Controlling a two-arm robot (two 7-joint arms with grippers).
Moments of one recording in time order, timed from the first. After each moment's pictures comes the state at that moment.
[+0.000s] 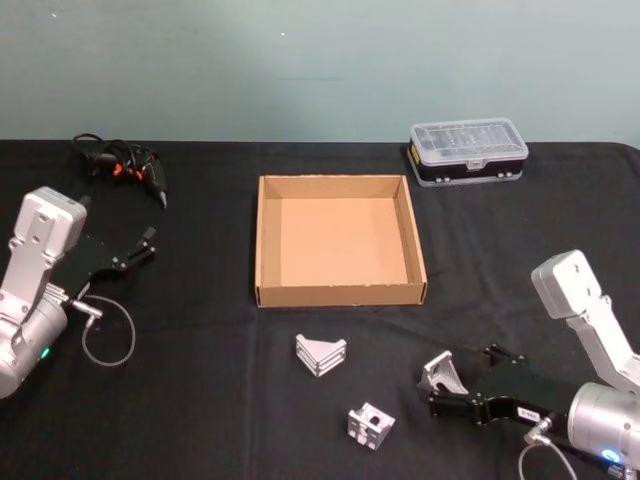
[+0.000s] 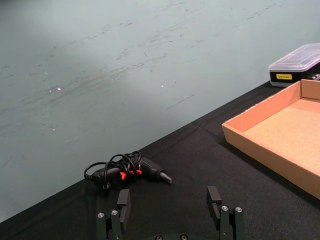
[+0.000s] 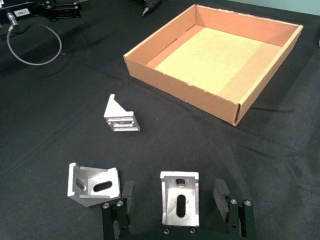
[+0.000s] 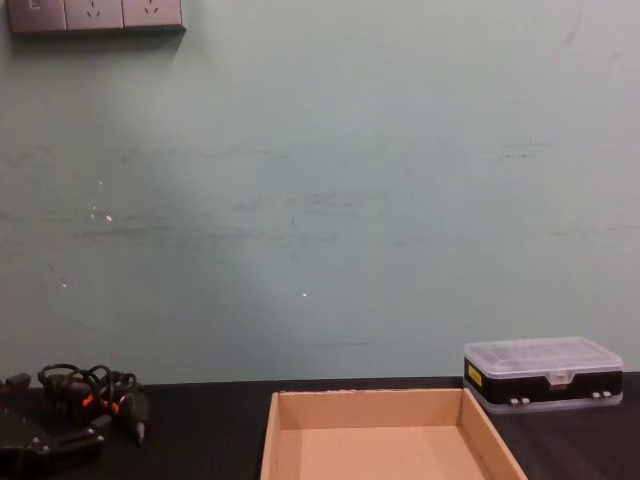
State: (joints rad) left arm -0.20 0.60 0.45 -1.41 -0.25 -0.12 0.03; right arm -0.07 0.73 -0.34 -1.84 0.54 0.42 0.33
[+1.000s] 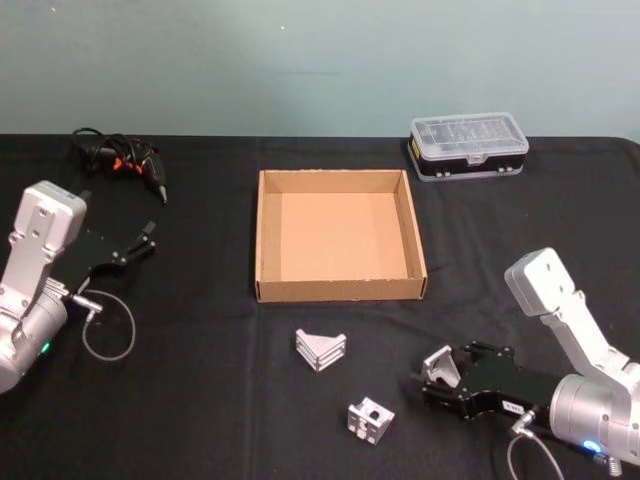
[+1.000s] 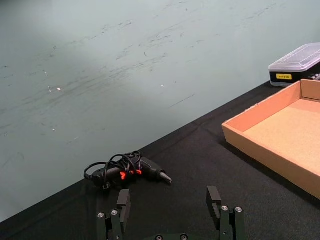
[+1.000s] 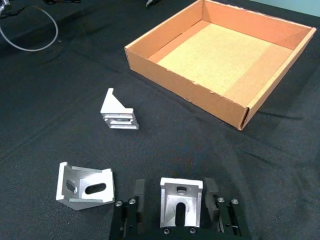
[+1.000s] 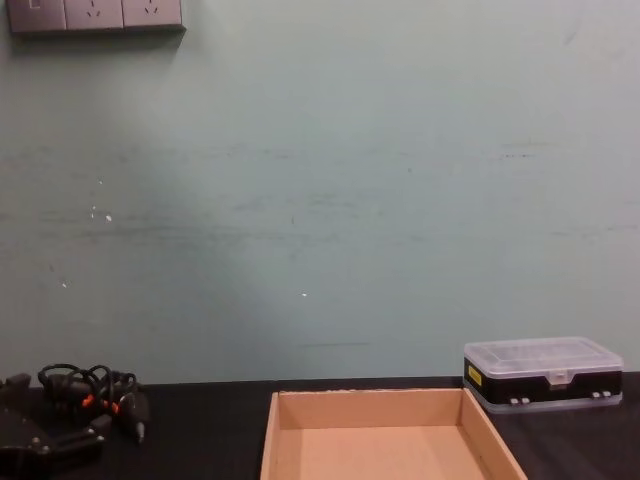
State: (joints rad) left arm -0.20 0.60 0.45 -1.41 -0.25 -0.12 0.03; right arm -0.02 0.68 -0.37 -1.80 0.44 0.42 0.35
